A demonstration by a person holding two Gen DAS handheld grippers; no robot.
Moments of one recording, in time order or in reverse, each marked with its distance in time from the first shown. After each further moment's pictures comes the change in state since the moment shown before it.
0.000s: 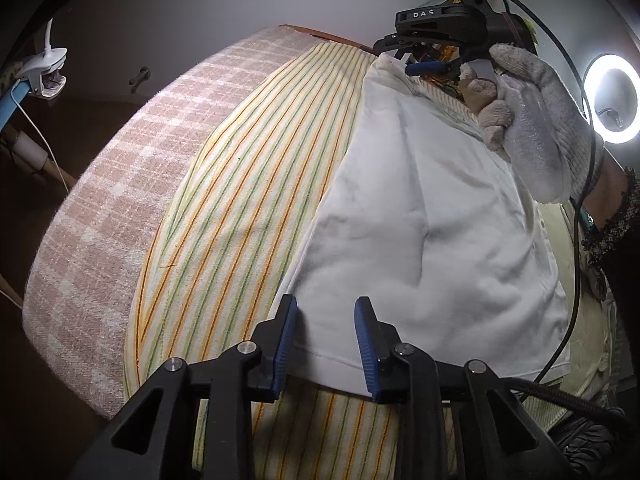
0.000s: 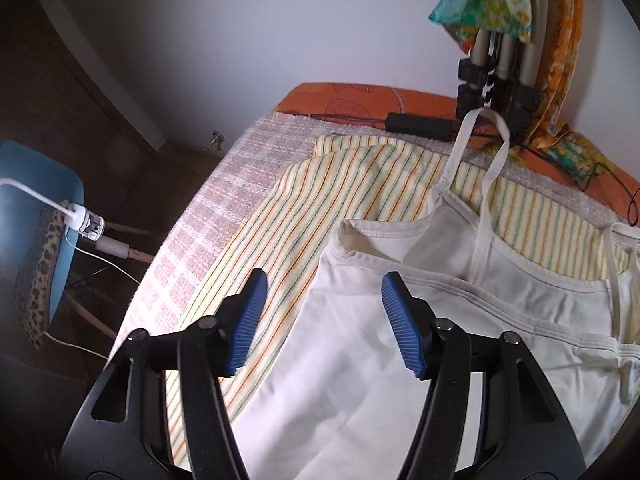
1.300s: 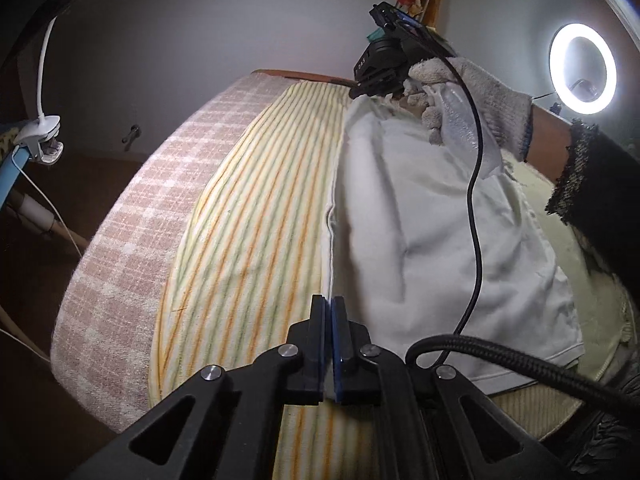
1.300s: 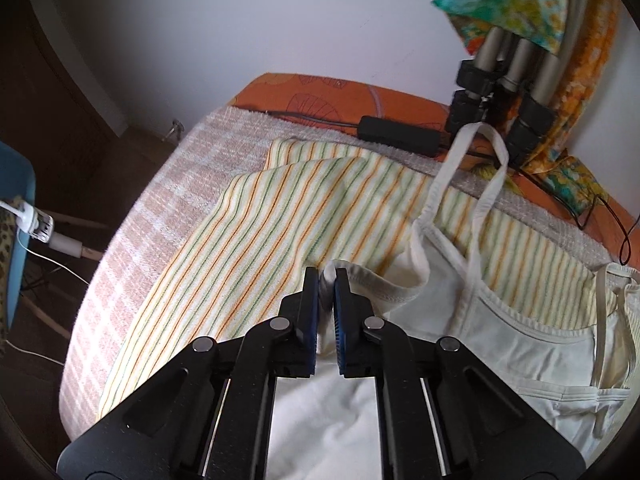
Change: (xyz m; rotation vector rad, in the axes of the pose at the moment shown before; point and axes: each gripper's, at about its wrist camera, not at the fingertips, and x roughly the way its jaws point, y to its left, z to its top) left arm -0.024 -0.018 -0.003 0.159 -0.132 0.018; right arm 0.022 -0.010 0.022 -0.035 0.001 -0.133
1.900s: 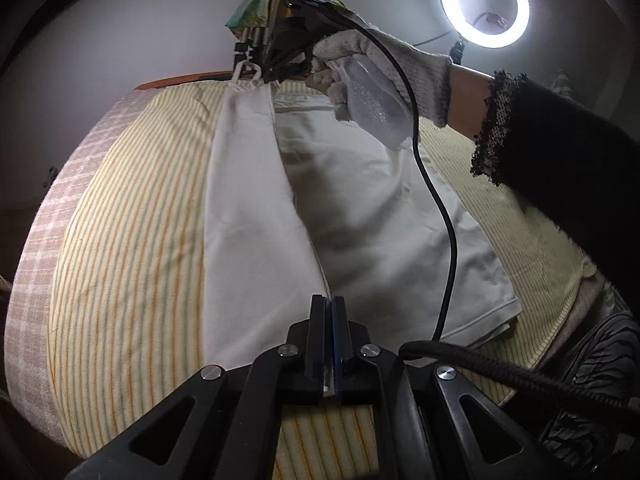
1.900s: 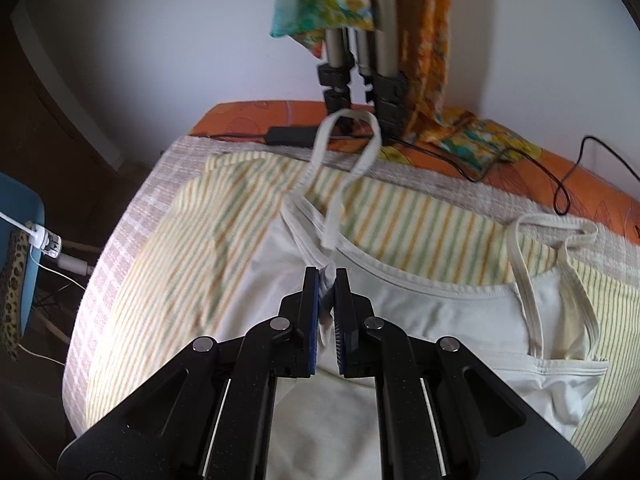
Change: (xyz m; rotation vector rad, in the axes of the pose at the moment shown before) left arm 0.017 -0.118 -0.011 0.235 0.086 -0.165; right arm -0.048 -0.087 -0.044 0.085 -0.042 0.003
